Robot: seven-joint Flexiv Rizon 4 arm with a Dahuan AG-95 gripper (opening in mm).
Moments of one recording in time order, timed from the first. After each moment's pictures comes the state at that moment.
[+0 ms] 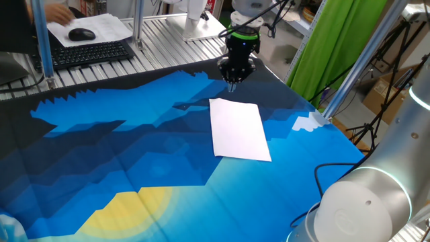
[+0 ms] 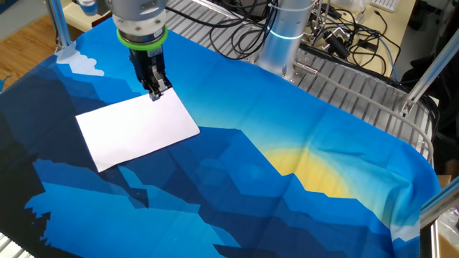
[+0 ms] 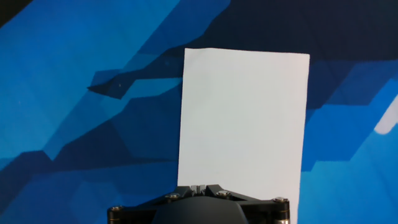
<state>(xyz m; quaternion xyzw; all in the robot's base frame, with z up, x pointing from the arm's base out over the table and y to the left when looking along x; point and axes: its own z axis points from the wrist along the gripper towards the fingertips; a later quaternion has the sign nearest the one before) 0.515 -0.133 0.190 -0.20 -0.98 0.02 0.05</state>
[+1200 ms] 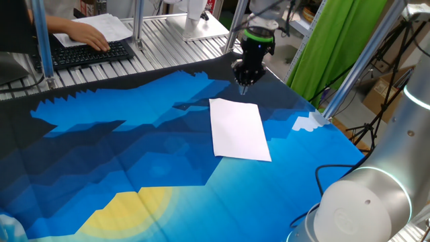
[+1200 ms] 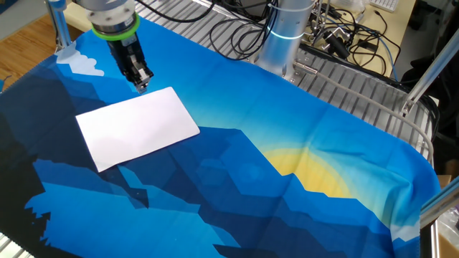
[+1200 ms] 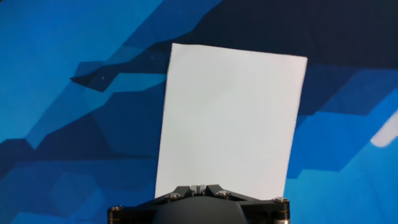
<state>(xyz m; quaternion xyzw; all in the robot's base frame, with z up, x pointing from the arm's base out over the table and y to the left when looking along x) 0.499 -0.175 0.177 -0.20 -0.98 0.00 0.06</state>
